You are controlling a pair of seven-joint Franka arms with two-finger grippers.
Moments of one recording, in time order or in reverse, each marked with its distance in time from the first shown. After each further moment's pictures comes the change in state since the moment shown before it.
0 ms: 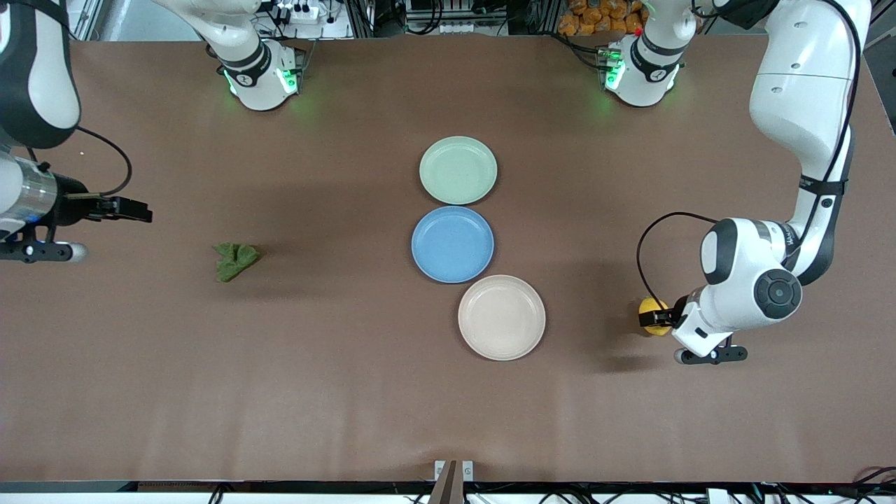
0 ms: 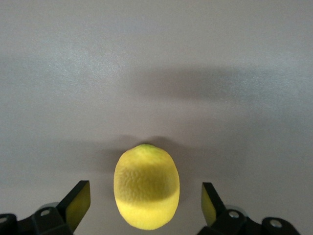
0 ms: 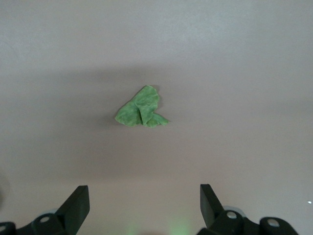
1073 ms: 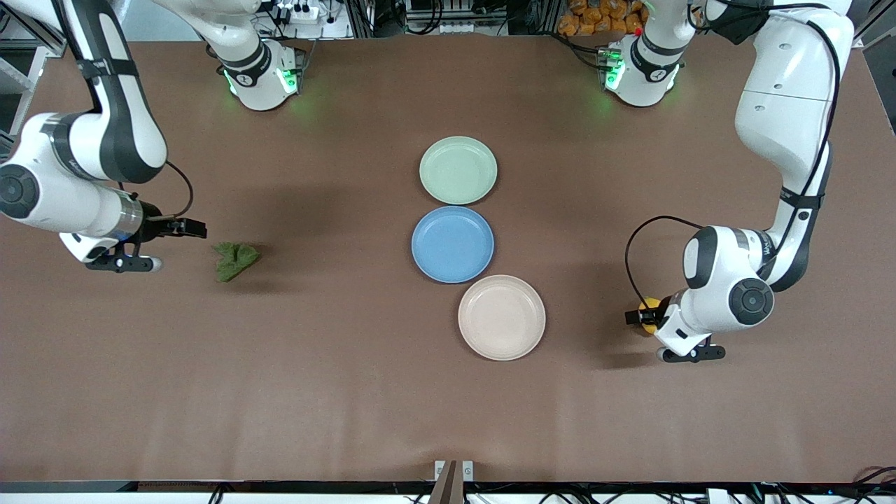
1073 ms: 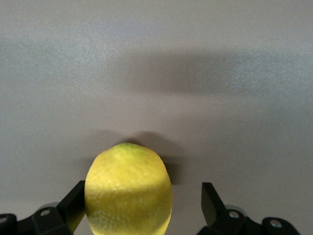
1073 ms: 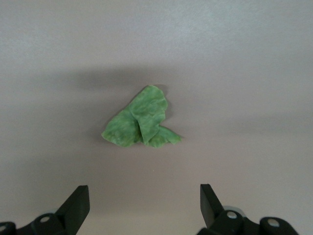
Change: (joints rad) left arm -0.018 0.057 0.001 0.000 0.000 0.011 -0.008; right arm 0.008 0.040 0.004 -0.345 0.008 0.395 0.017
